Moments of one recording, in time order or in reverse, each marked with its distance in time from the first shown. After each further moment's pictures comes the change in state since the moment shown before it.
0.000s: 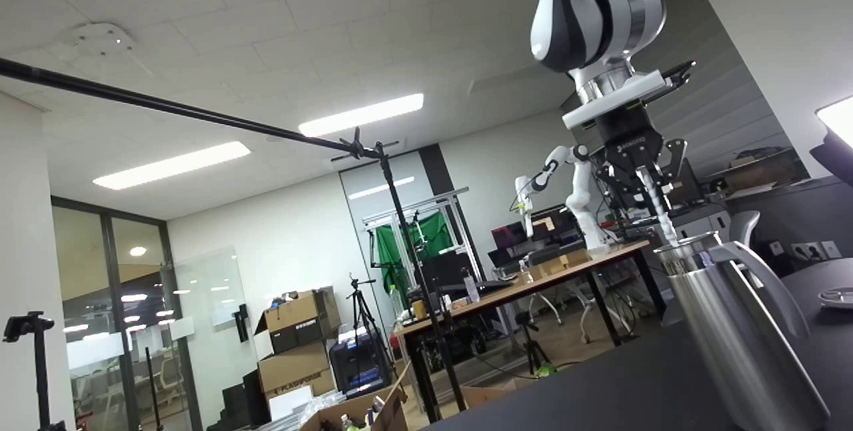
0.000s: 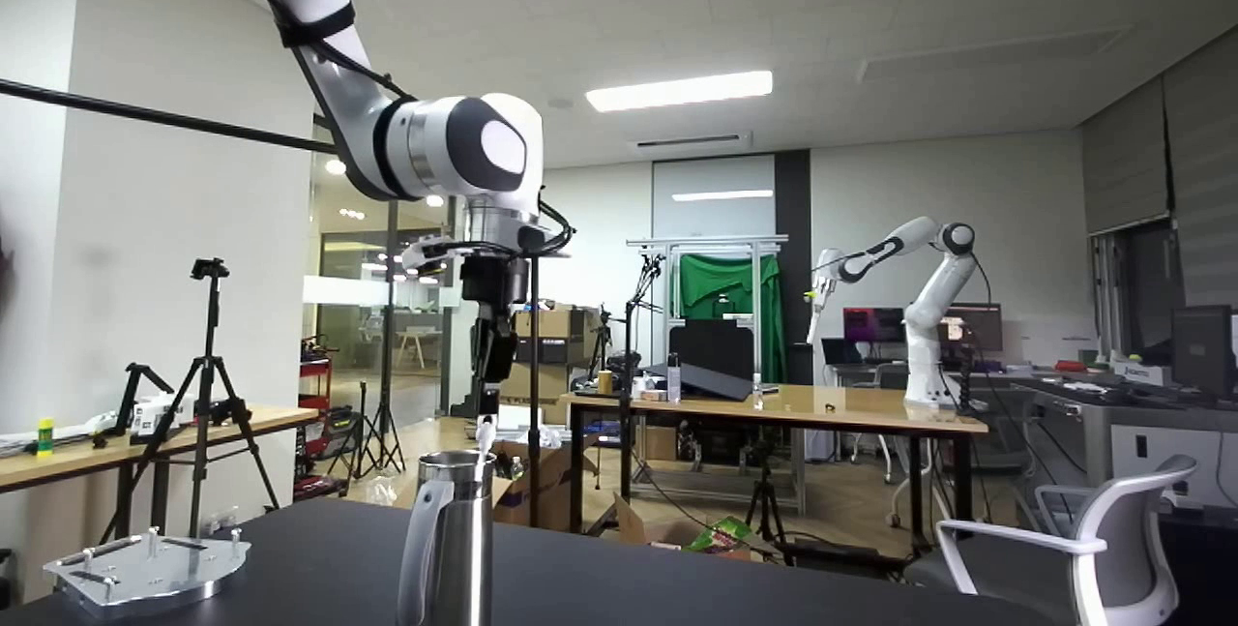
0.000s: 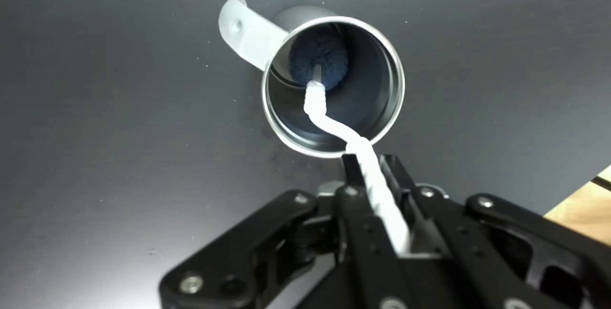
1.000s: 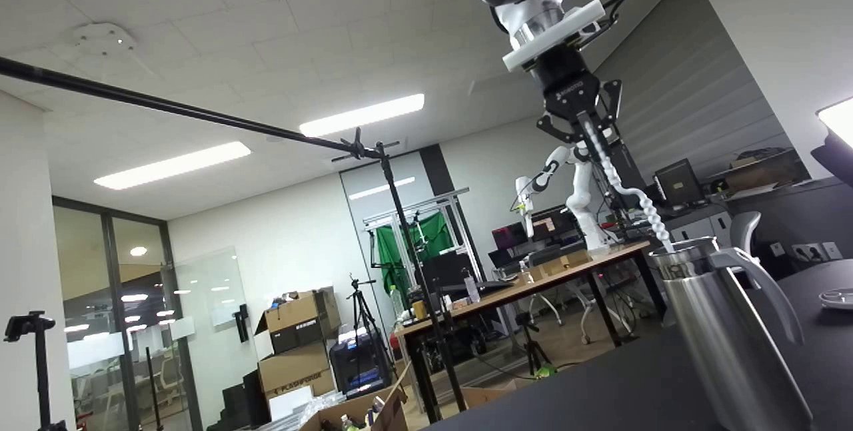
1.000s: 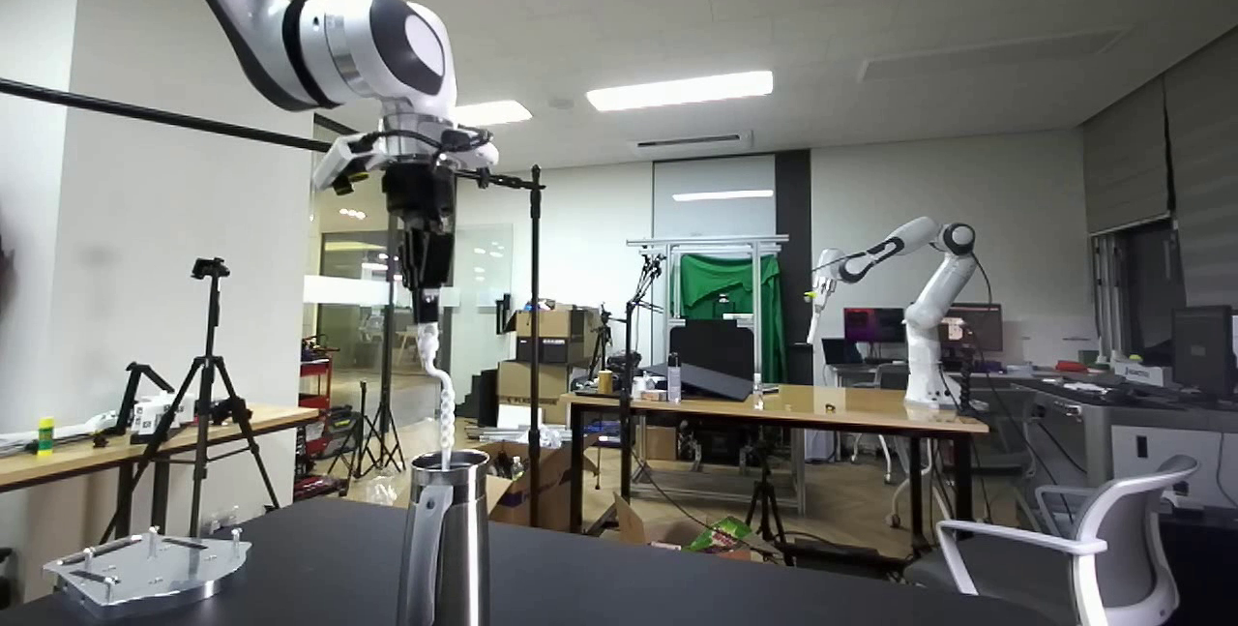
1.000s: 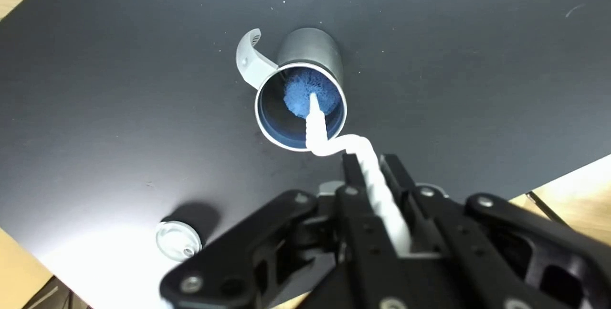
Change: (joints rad) arm 0.084 -0.216 0.080 -0.006 -0.141 -0.177 0.046
